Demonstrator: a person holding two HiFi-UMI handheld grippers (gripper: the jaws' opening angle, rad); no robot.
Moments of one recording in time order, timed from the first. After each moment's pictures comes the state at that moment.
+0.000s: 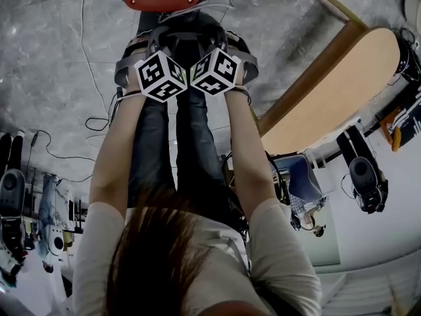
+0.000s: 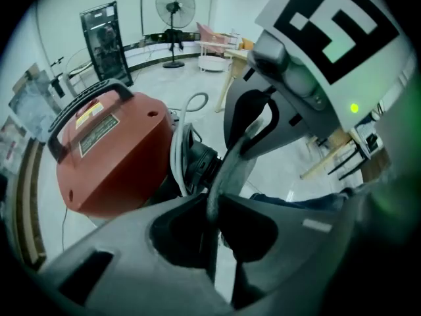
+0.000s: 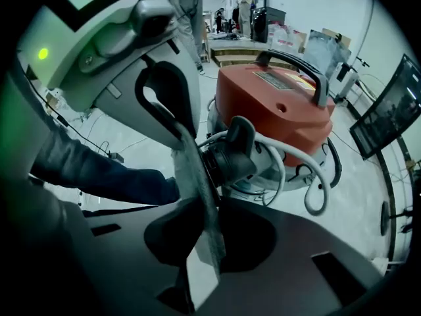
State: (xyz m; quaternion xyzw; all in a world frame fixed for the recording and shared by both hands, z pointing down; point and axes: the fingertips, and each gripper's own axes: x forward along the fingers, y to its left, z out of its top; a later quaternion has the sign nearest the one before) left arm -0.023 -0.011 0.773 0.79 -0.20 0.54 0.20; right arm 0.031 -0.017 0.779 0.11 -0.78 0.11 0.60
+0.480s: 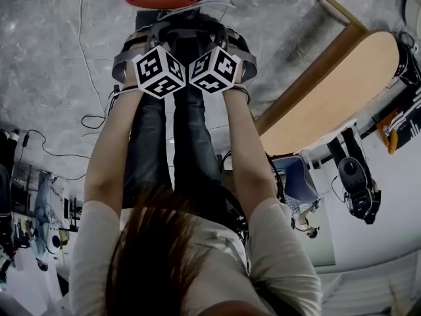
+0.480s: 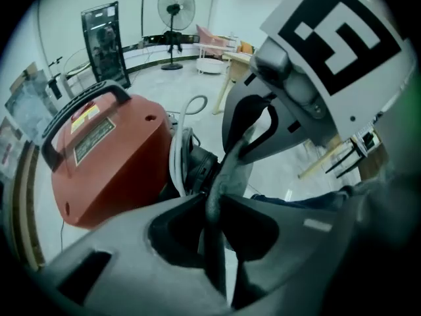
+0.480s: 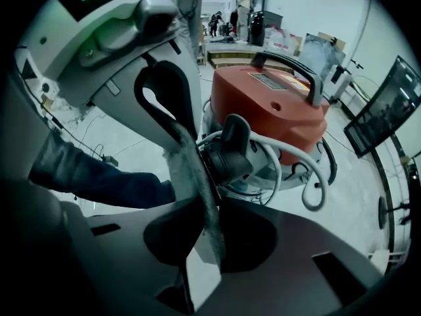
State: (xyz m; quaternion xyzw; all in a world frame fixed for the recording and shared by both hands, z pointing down) left arm -0.020 -0.015 0.771 0.80 -0.19 0.53 0.20; right arm 0.028 -0.023 0.778 0.13 -0.79 0.11 0.60
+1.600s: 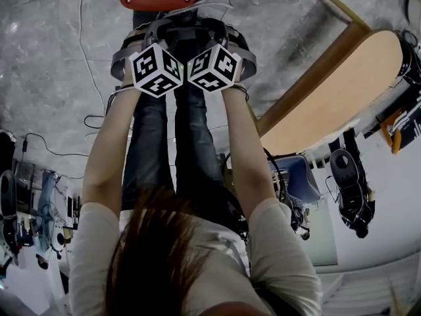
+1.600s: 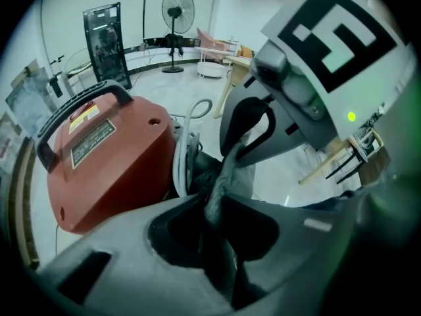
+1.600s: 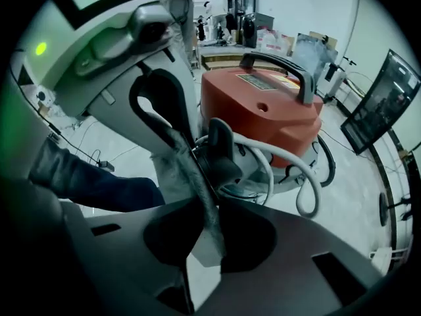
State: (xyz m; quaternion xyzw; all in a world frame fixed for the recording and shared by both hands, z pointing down) left arm -0.013 -0.031 0.774 0.81 -0.19 0.51 0.21; right arm 0.030 -0.040 0.781 0.15 -0.79 0.12 0.58
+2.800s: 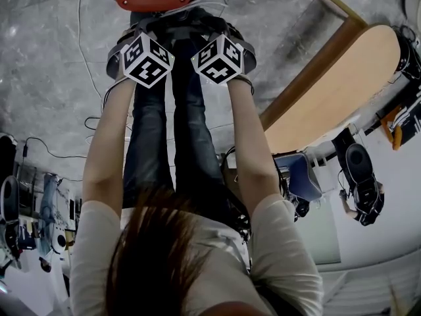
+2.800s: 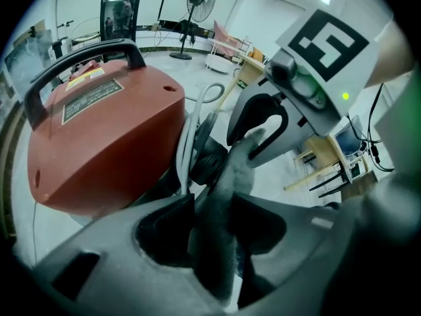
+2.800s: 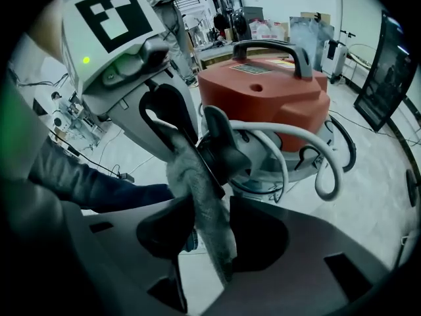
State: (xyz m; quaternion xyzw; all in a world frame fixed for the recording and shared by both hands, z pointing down) left arm -0.026 -0.015 0.790 0.79 -0.18 0.50 0.31; right arm 0.029 -0.025 0.784 0.11 -0.80 0.21 0.55
